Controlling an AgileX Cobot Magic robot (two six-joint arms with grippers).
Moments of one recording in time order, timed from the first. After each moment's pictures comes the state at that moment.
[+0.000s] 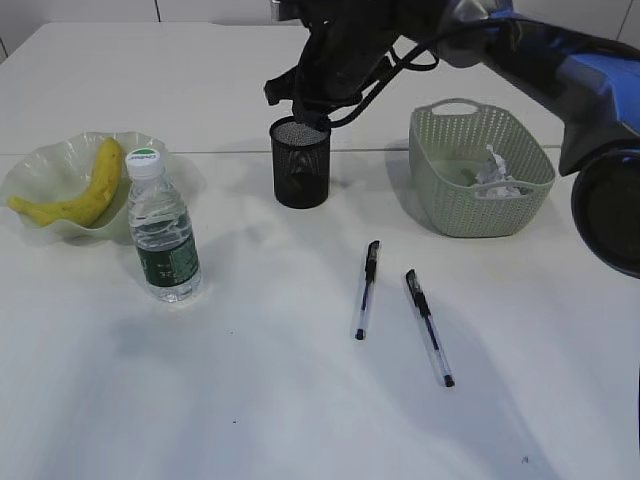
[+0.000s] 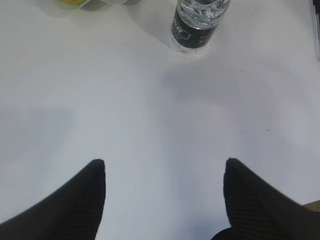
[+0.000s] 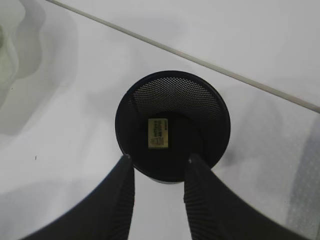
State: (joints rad) left arm -0.17 1.01 -0.97 -0.10 1.04 0.00; right arm 0.44 2.48 -2.51 0.02 1.00 -0.04
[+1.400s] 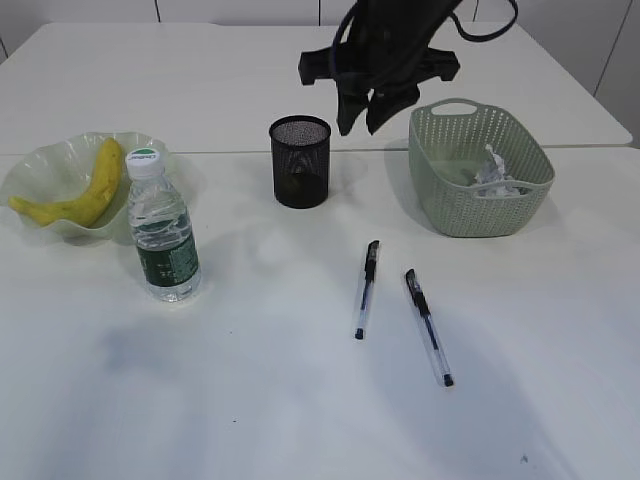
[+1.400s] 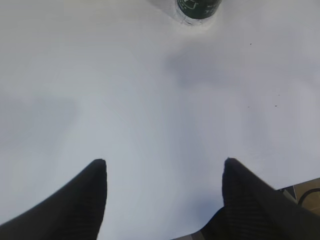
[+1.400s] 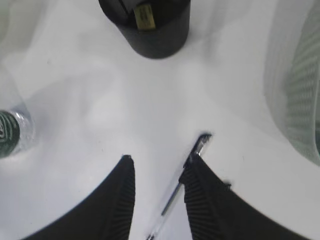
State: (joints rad) left arm -0.17 1.01 -0.97 -0.08 1.11 0.00; right arm 0.44 2.17 -2.16 0.03 1.26 0.18
